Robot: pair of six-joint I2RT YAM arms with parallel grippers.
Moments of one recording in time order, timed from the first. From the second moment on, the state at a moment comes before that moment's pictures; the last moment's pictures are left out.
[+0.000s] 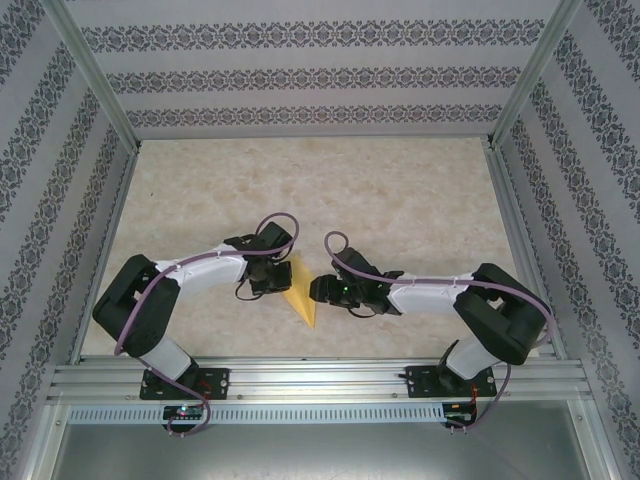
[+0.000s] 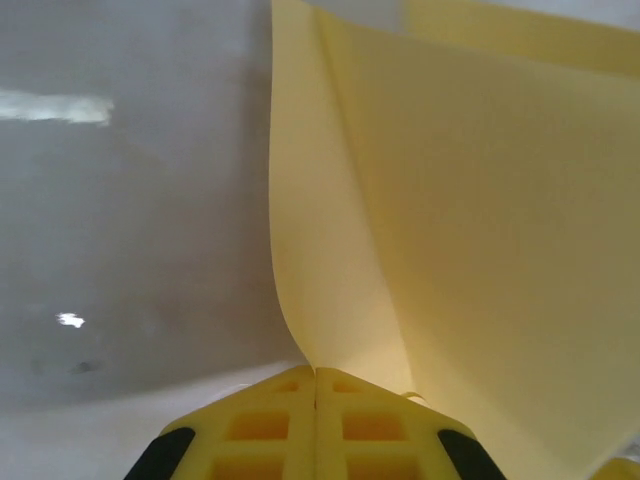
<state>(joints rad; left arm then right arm) -0.64 1.59 0.87 -0.54 0.16 -0.80 0.86 1.55 0.62 0.06 -0.18 0.92</state>
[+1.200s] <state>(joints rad) -0.62 1.57 0.85 -0.50 0.20 -0.79 0.94 1.65 0.77 -0.04 -0.18 0.84</state>
